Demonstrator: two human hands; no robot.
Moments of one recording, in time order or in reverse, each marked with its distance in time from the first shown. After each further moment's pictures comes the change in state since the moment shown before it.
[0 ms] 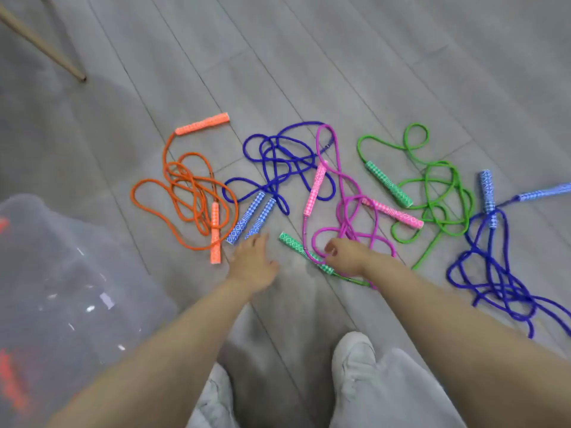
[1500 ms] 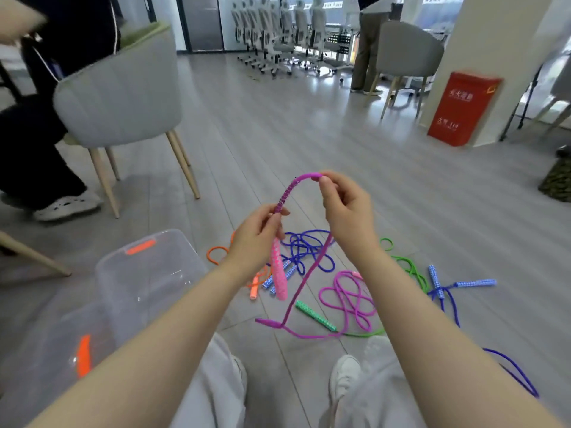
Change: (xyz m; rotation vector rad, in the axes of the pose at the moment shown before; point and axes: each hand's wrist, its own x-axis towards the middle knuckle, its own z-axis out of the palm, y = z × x) left_hand -0.386 0.045 -0.146 -0.814 0.684 0.605; right_hand -0.431 -0.174 0.002 0.869 1.073 -1.065
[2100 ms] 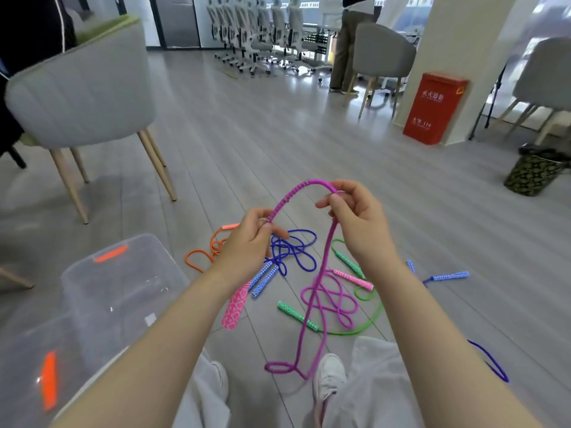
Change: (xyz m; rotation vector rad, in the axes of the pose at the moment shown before) left_hand -0.001 0.009 0.023 -0.013 -0.121 -0.121; right_hand -0.014 -0.010 -0.049 -0.046 0.000 0.213
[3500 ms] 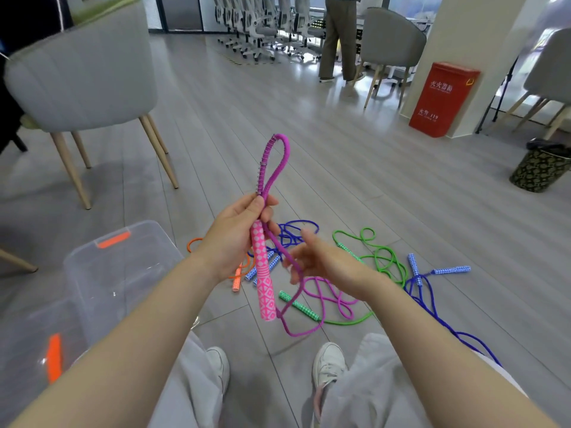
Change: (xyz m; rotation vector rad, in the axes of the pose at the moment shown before) left_hand -0.003 0.007 -0.018 -0.662 -0.086 -0.079; right_hand -0.021 0.059 0.016 -0.039 -0.710 0.485
